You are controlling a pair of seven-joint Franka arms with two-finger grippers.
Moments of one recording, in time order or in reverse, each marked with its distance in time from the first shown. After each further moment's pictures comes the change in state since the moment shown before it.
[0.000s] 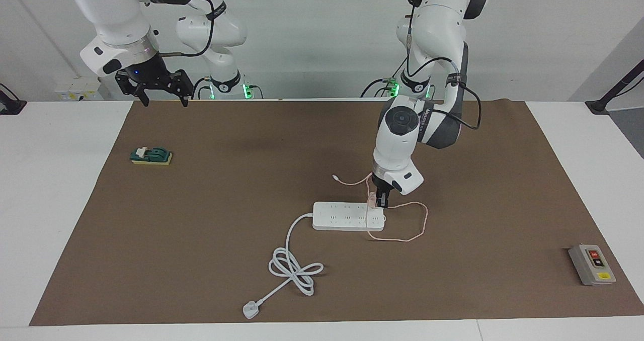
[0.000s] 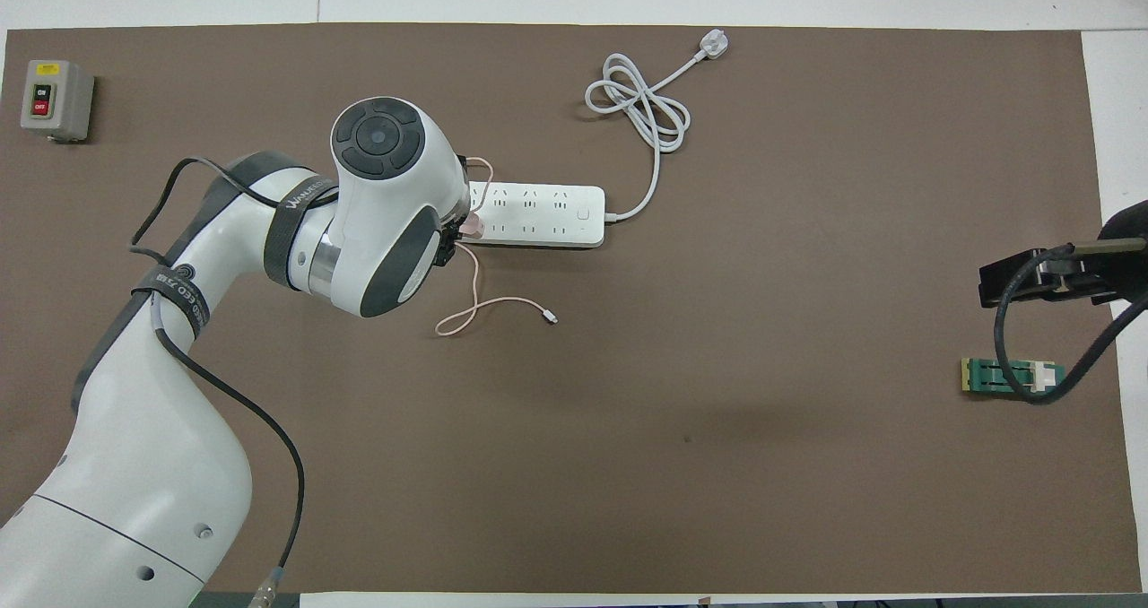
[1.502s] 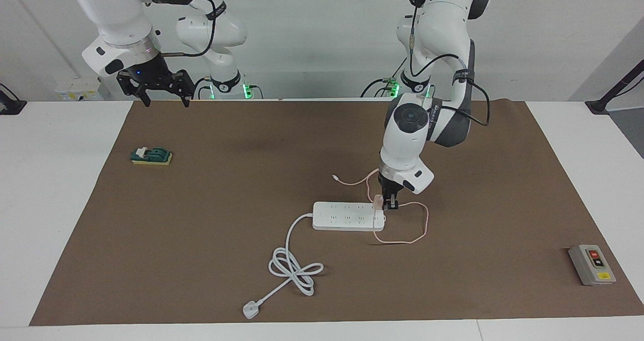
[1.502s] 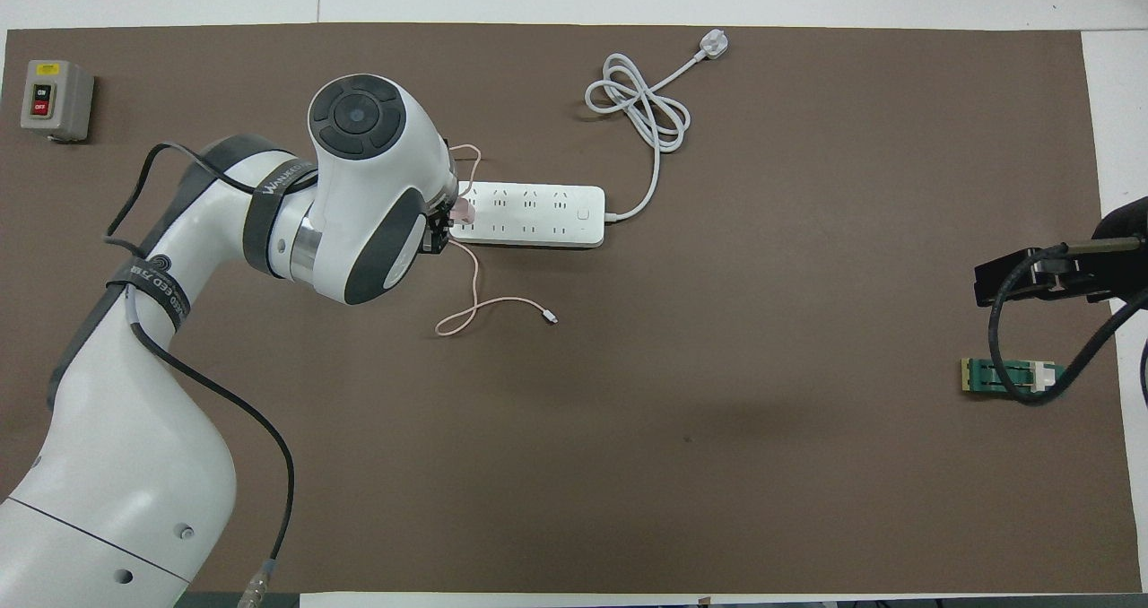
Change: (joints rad) left arm 0.011 0.001 -0.006 0.046 0.004 -0.064 -0.115; right arm 0.003 0.001 0.004 0.000 0.000 0.008 0.000
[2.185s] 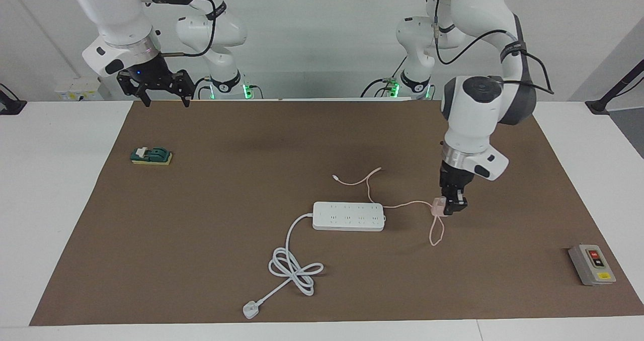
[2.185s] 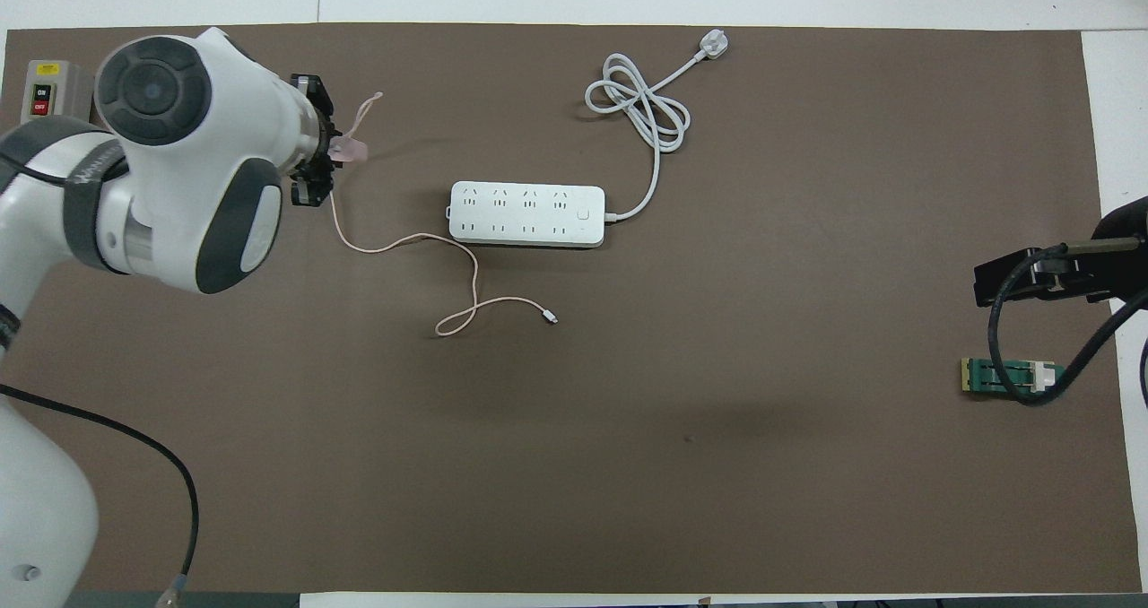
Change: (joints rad) left arm 0.149 -0.116 -0.002 -0.051 0.075 0.119 0.093; right arm 0.000 0.000 0.000 0.000 0.000 0.000 0.000
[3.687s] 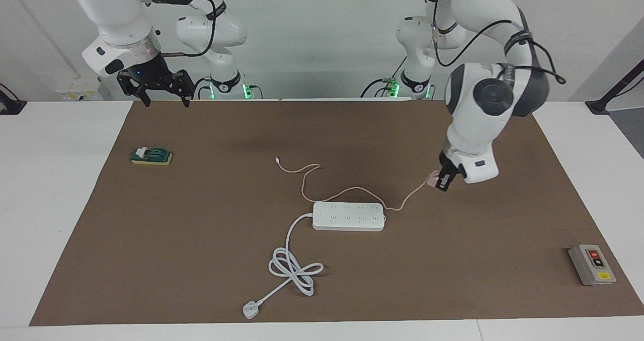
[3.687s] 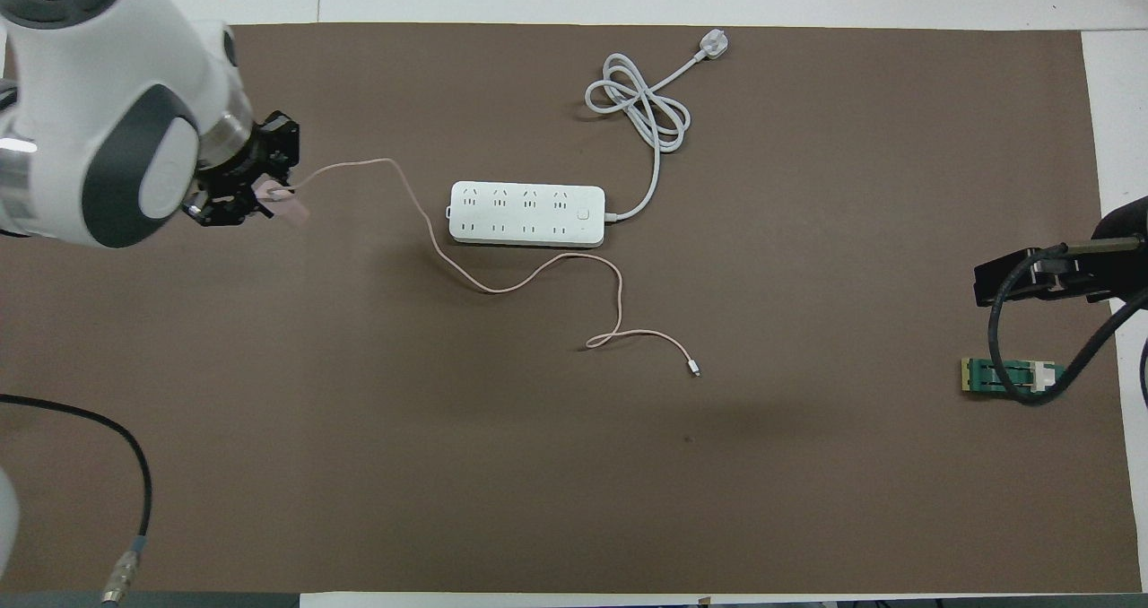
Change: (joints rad) left arm 0.093 -0.002 0.043 0.194 -0.067 -0.526 0.788; right arm 0.000 0.000 0.000 0.000 0.000 0.000 0.000
